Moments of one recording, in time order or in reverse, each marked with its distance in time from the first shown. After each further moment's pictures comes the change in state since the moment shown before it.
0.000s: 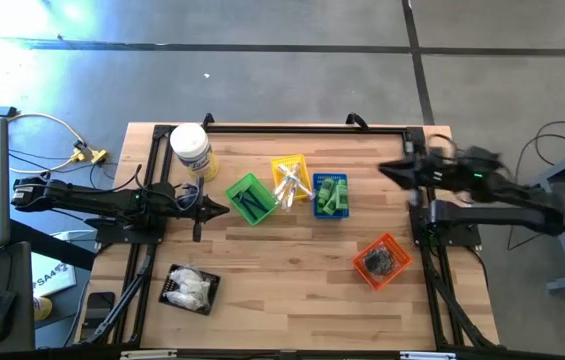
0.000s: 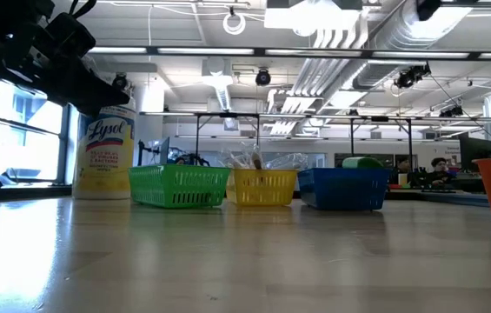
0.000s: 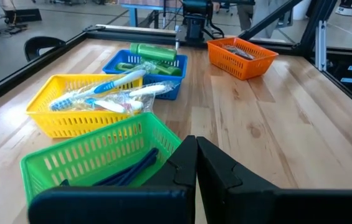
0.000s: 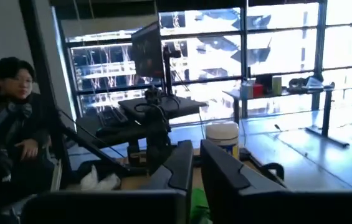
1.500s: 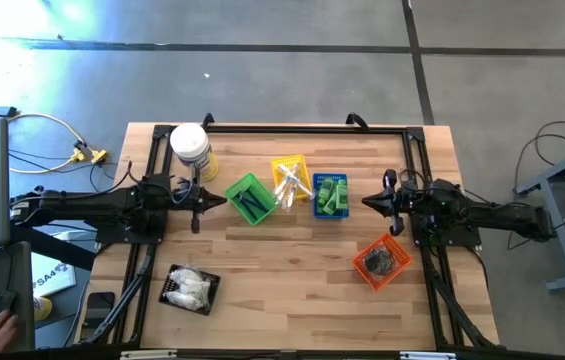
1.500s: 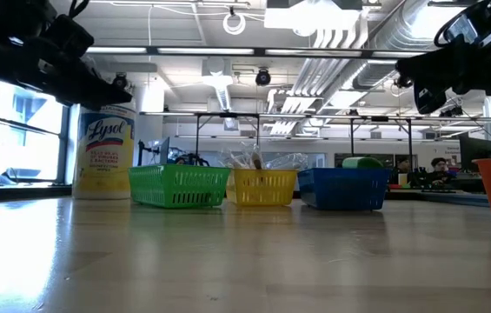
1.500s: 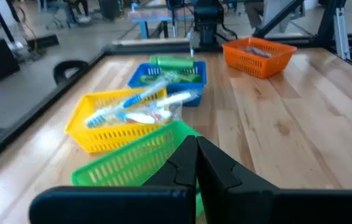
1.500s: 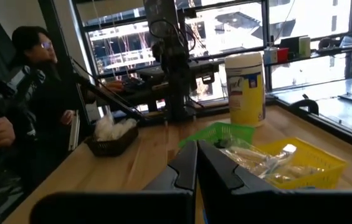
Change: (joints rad) left arm 0.171 -0.089 0.000 -0.061 0.127 0.171; right arm 0.023 -0.289 -0.633 0.292 -0.064 0.067
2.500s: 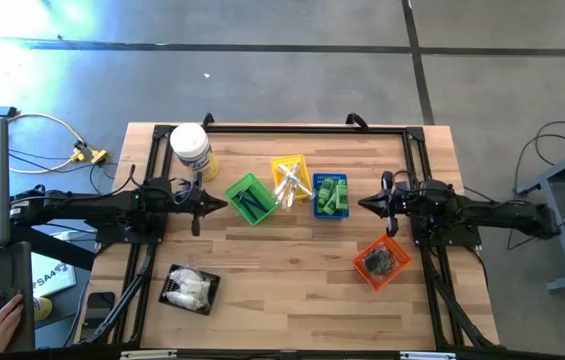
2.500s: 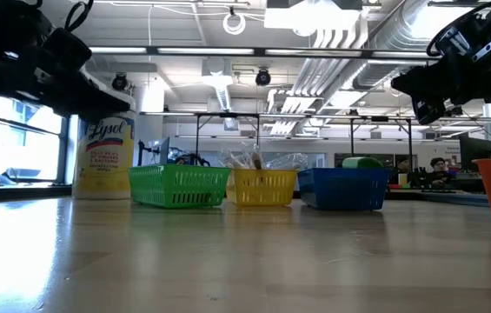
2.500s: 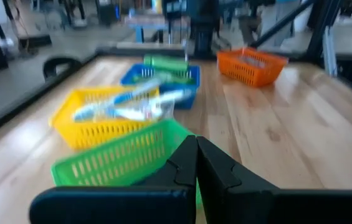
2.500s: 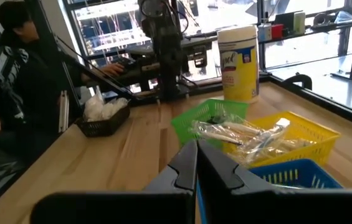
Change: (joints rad) left arm 0.000 0.035 -0.121 0.170 0.032 -0.093; right arm 0.005 0.076 -0.003 -0.025 0.026 0.005
